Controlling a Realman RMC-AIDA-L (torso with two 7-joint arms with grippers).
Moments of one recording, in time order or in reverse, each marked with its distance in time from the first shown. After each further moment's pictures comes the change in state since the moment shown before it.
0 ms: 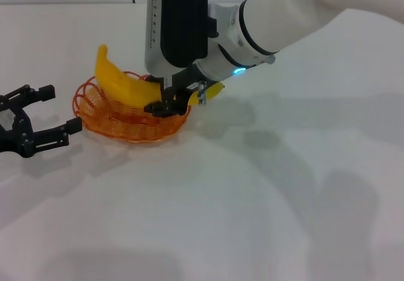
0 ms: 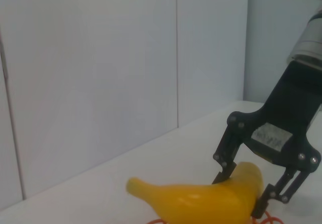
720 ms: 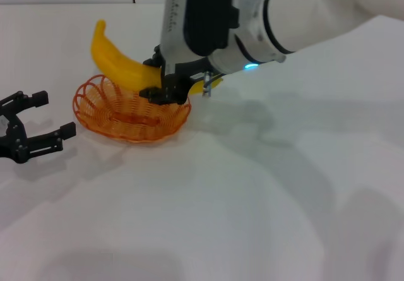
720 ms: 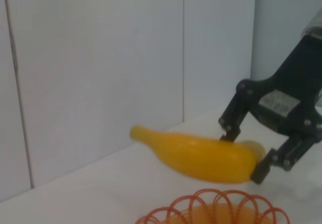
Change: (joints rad) left arm 0.023 0.001 0.000 0.005 -0.003 -0.005 0.000; right arm -0.141 -0.001 0.063 -0.175 -0.013 0.002 -0.004
